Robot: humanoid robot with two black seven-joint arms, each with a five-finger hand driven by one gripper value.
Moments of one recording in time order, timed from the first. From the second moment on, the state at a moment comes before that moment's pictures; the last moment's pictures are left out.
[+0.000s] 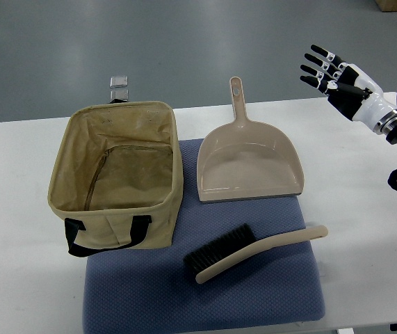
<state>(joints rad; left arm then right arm) 0.00 0.00 -0.11 -0.12 -0.07 -0.04 0.07 0.70 -0.47 0.78 0.79 -0.33 0.46 0.32</state>
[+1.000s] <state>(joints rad) 0.00 0.00 -0.11 -0.12 -0.07 -0.04 0.07 0.79 -0.79 0.15 1.33 -1.37 -0.01 0.58</state>
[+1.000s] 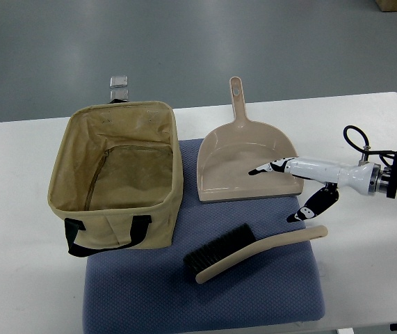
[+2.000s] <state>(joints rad) 0.00 0.00 -0.11 -0.12 -0.07 -0.04 0.07 0.77 -0.82 0.01 1.43 -1.67 -0.19 0.45</state>
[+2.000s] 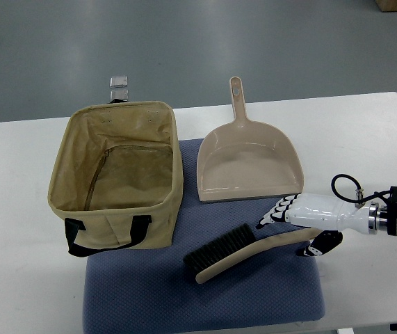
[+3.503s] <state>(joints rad) 0.00 0.00 -0.11 -0.12 -0.07 -0.04 0.07 1.06 -0.92 0.12 1.39 -1.57 -0.29 0.40</state>
